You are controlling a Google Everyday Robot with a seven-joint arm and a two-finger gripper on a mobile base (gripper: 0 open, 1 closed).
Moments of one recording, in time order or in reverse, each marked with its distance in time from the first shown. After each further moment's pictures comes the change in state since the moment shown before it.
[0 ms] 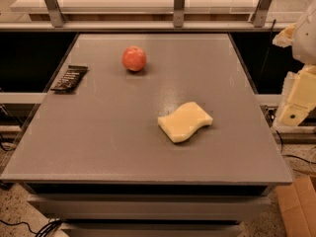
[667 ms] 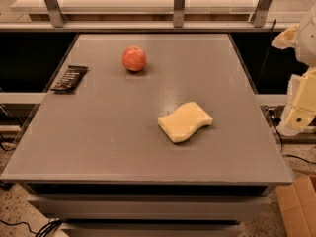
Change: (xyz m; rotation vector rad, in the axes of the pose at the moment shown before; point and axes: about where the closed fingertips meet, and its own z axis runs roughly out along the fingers) arm 0.001 0.007 -0.003 -0.024 -0.012 -0.041
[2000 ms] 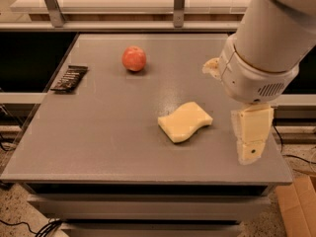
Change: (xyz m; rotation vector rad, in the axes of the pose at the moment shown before) arm -0.077 0.055 0.045 -0.060 0.088 -0.415
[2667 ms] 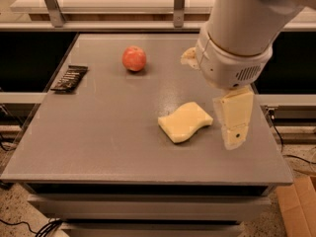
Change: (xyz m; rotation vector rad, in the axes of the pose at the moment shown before) arm -0.027 -0.024 -0.006 0.007 0.002 -0.135
